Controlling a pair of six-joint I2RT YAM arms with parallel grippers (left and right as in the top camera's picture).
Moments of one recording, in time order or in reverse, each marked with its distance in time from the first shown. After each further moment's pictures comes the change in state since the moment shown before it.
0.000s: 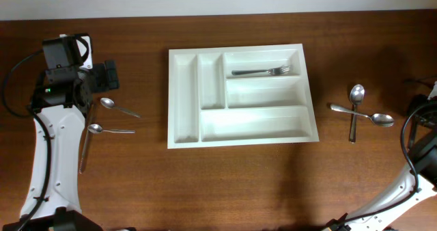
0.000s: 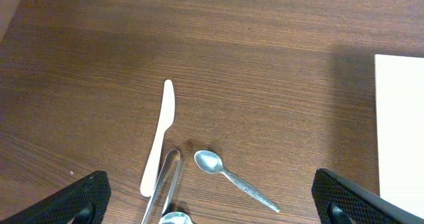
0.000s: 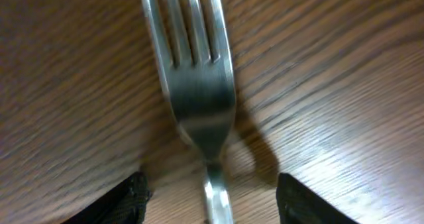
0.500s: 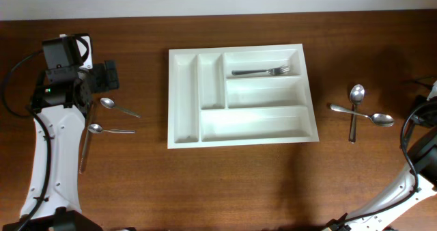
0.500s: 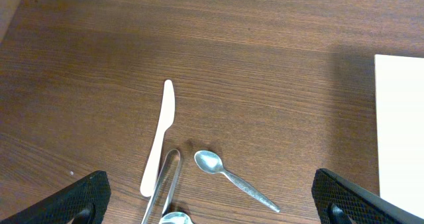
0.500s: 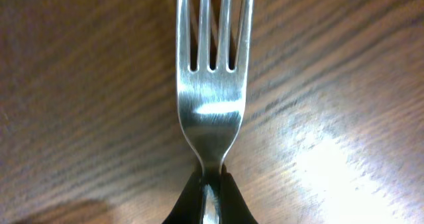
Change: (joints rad) left arm 0.000 0.000 0.000 0.000 0.000 0.000; right arm 0.001 0.003 0.006 -0.048 0.010 0.002
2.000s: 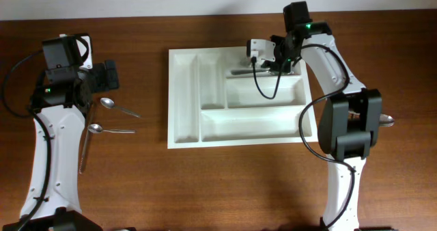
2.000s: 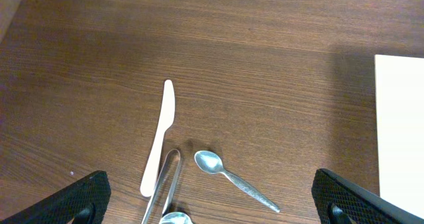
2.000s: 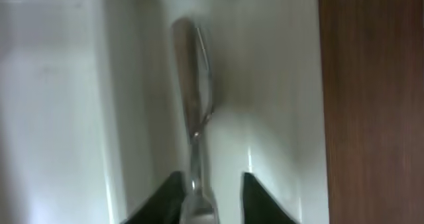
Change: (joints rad) left arm 0.000 0.000 0.001 0.000 0.000 0.000; right arm 0.899 -0.003 0.176 0.059 -0.377 -1.150
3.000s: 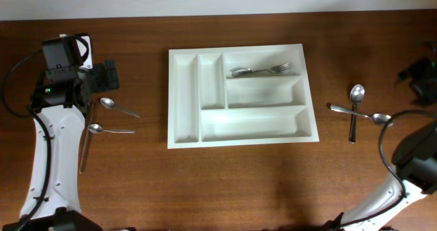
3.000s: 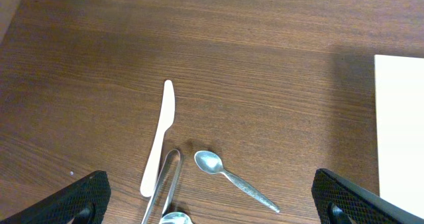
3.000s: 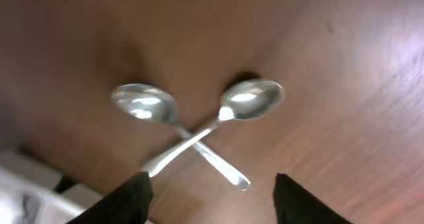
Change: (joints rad) left arm 0.000 0.000 0.000 0.000 0.000 0.000; right arm -0.735 -0.177 0.063 -0.517 0.234 1.800
